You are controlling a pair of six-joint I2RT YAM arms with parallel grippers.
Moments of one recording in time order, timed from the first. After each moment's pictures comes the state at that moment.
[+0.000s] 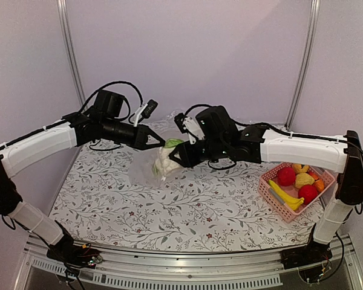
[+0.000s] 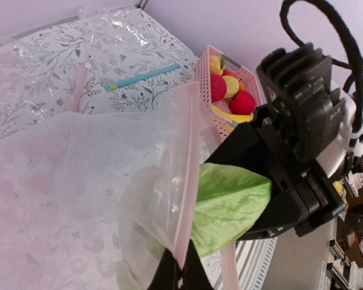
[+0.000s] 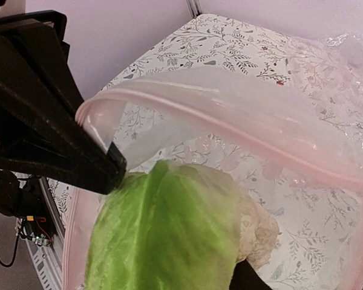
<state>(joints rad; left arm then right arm) -0.60 1.46 1.25 -0.40 0.60 -0.24 1.01 1.74 1.45 -0.28 -0.03 0.33</state>
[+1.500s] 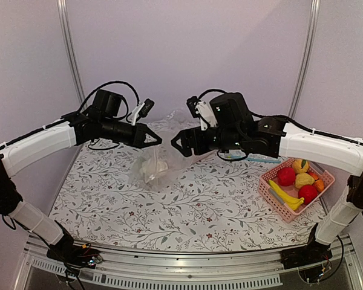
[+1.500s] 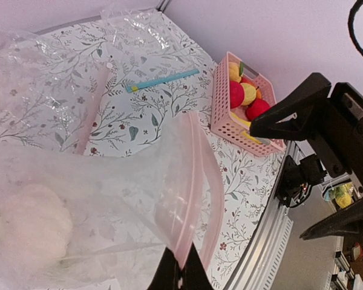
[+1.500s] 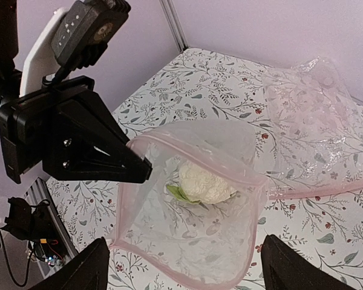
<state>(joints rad) -0.58 1.46 1.25 -0.41 0.55 -0.25 1.01 1.63 1.46 -0.32 0.08 0.37</state>
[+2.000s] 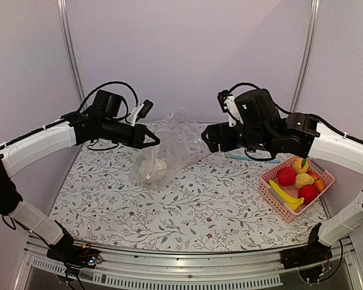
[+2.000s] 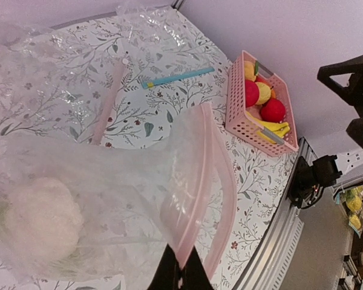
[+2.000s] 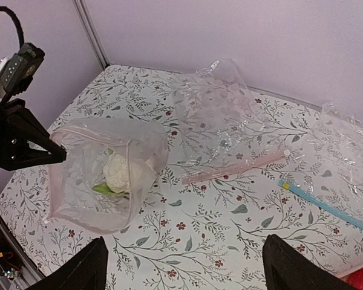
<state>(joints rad) -0.58 1.46 1.25 -0.43 0.50 -0.24 1.01 1.44 1.40 -0.51 0.36 0.38</state>
